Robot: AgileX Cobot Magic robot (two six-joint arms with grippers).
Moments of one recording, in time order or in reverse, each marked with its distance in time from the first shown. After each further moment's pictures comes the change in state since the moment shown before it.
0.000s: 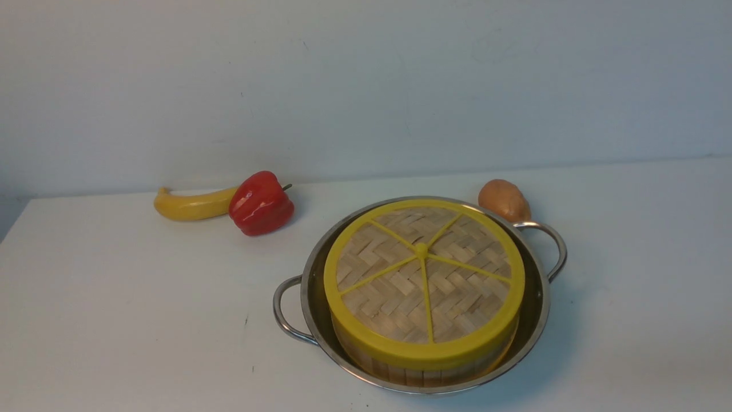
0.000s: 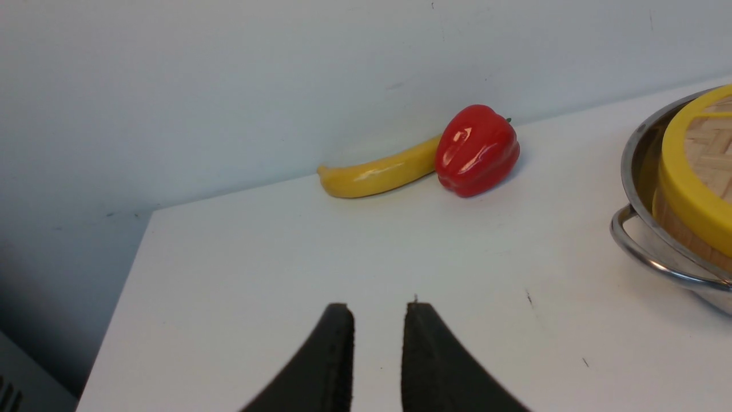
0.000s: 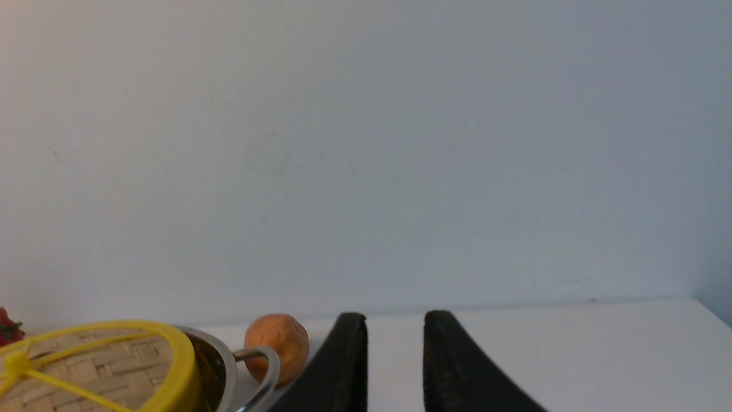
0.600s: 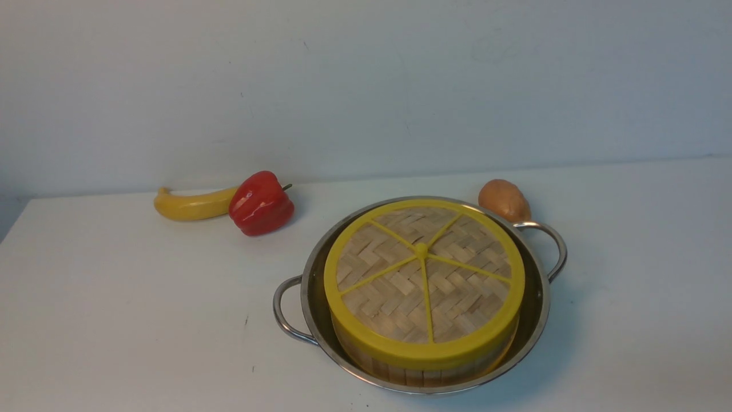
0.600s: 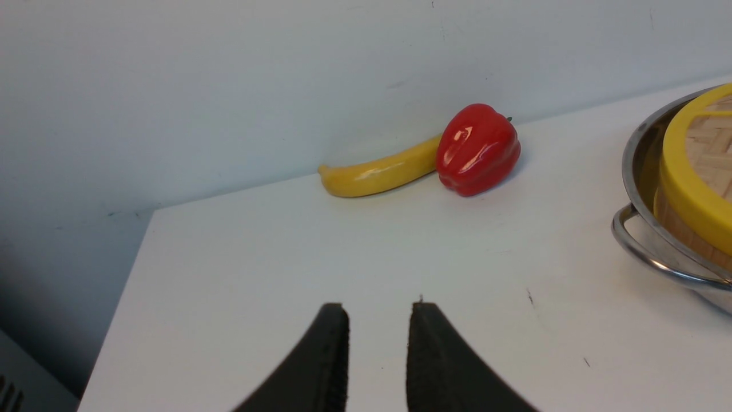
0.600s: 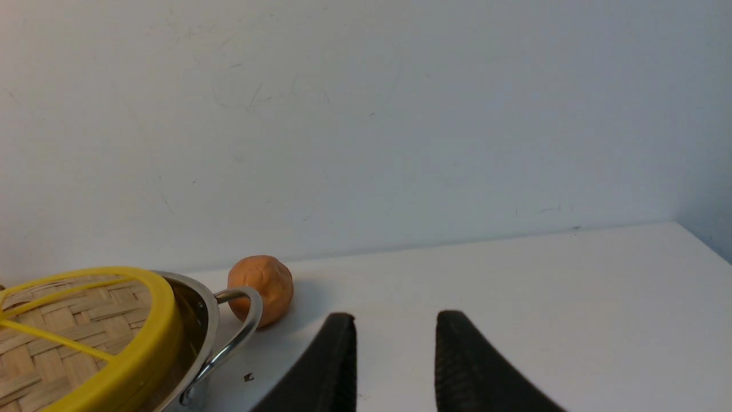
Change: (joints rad) right arm 0.000 -0.001 0.001 0.004 0.101 0.025; left arm 0.000 0.000 0.000 0.000 0.000 0.001
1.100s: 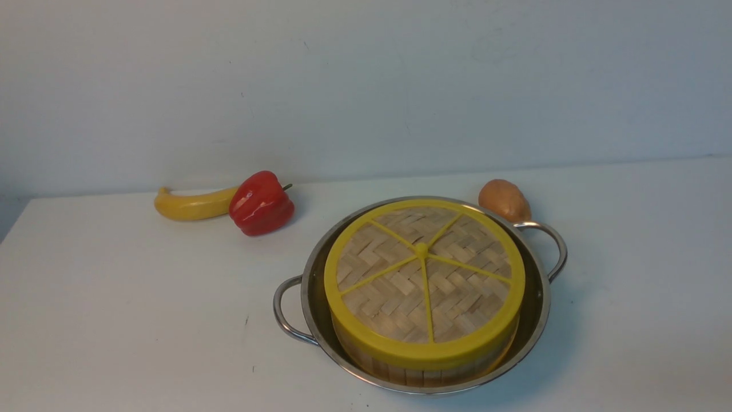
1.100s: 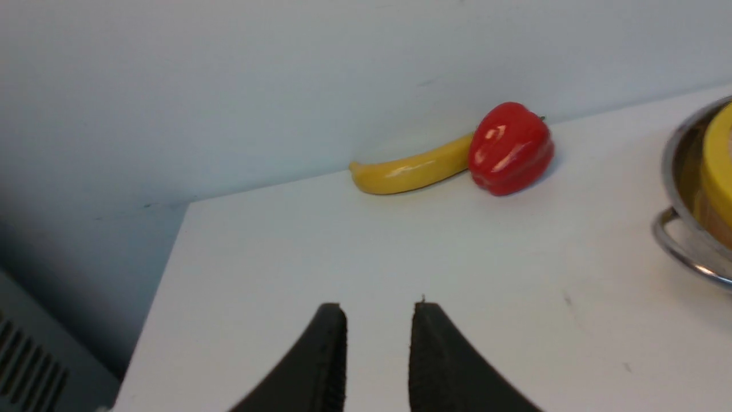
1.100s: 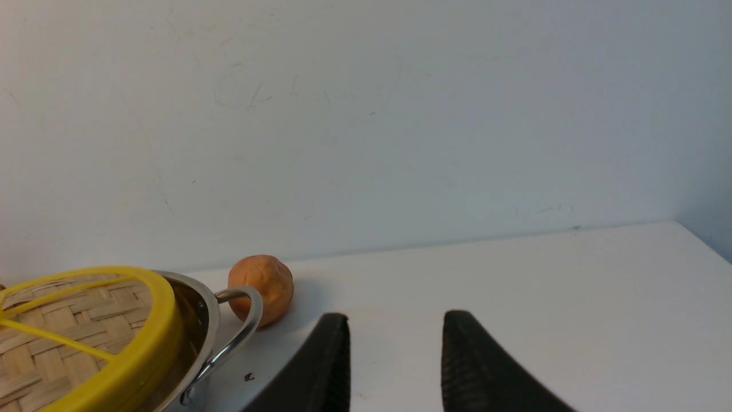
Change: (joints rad) right arm 0.000 0.000 0.000 0.000 0.002 0.001; left arm 0.104 -0.011 0.000 -0.004 -0.007 0.017
